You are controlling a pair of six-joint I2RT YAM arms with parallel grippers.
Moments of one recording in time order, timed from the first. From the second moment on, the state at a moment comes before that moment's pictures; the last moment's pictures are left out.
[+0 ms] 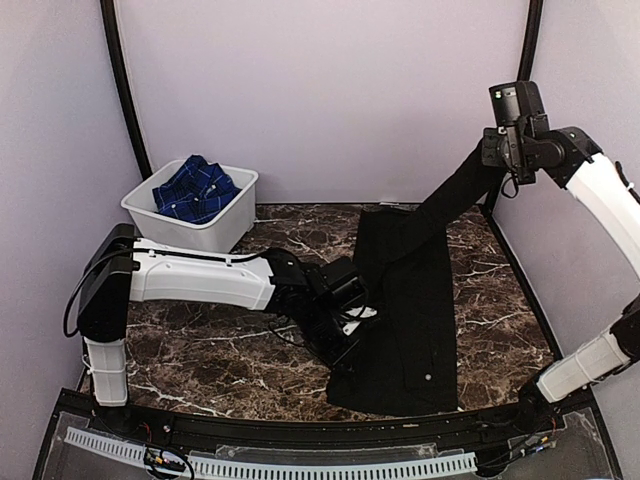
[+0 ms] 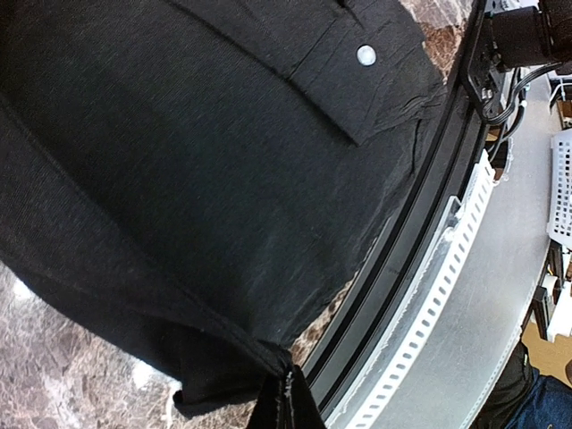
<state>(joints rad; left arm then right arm) -1.16 1.98 1.51 -0.71 0.40 -0.37 0.50 1.38 1.68 -0.82 0.83 0.24</state>
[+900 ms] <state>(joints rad) -1.18 2.12 1.66 -0.71 0.51 -0.33 0.50 1.28 1.54 -0.85 0.70 0.32</state>
